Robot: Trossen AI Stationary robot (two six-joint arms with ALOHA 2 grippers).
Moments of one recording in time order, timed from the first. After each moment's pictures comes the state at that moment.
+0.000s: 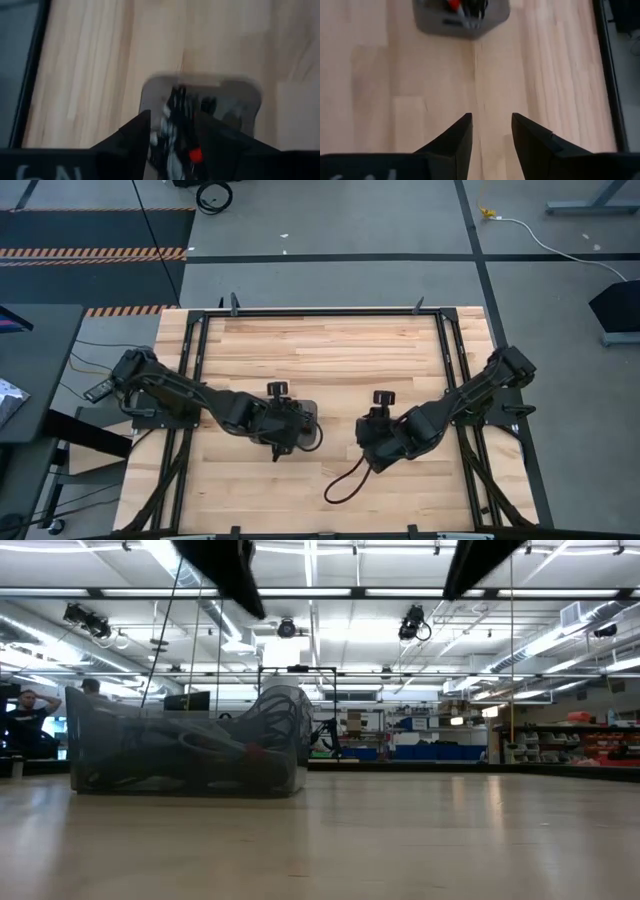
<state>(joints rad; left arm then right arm) -0.37 1.62 1.35 -0.83 -0.53 -0.25 0.53 1.68 1.47 -1.13 0.58 0.50</state>
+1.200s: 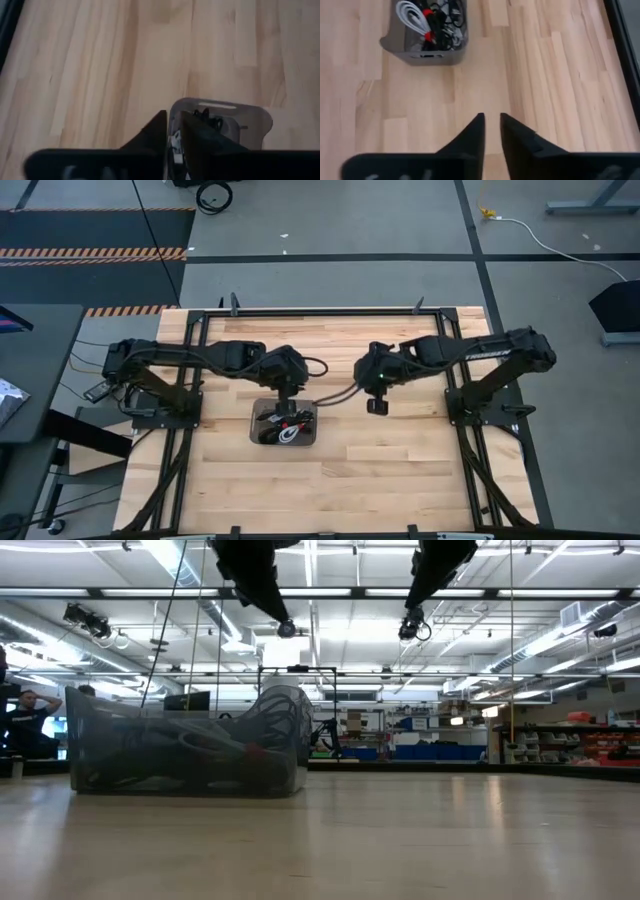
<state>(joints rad) -0.01 1.51 1.35 -0.75 -0.09 -0.05 0.09 1.44 1.38 -0.95 0.17 0.13</state>
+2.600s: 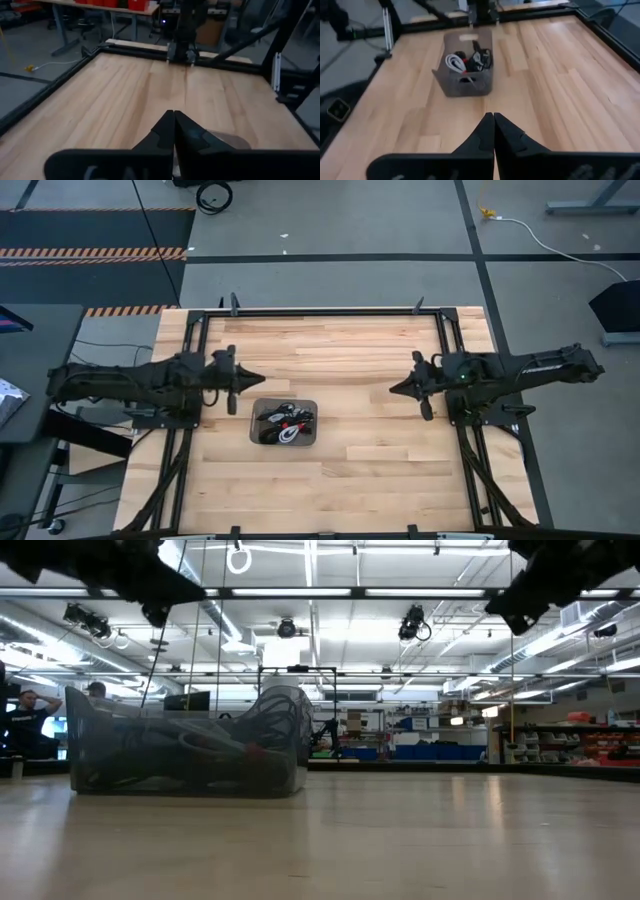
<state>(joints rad) 0.03 0.61 0.44 -0.03 -0.10 -0.11 0.08 0.60 0.52 -0.33 0.05 0.15</state>
